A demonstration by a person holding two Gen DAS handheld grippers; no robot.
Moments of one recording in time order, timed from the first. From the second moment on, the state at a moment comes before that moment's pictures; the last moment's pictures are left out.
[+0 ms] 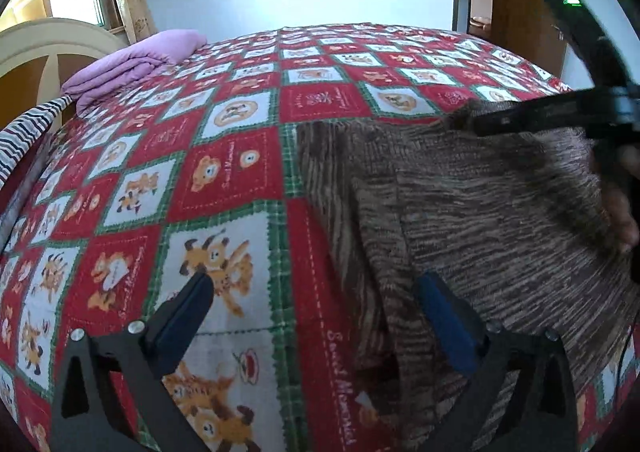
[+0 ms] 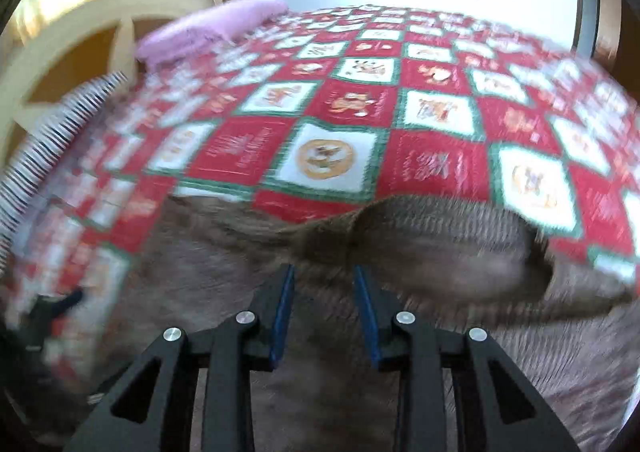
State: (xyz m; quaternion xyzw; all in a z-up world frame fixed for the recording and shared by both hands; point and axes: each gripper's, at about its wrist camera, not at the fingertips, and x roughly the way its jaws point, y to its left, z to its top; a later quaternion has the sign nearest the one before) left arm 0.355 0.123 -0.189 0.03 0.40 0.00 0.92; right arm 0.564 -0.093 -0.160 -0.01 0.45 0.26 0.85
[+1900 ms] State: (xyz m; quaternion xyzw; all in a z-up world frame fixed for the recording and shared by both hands) left arm 0.345 0.148 -0.189 -0.06 0.38 0.00 0.92; right arm 0.308 -0.025 -0.189 -0.29 0.33 0.34 0.83
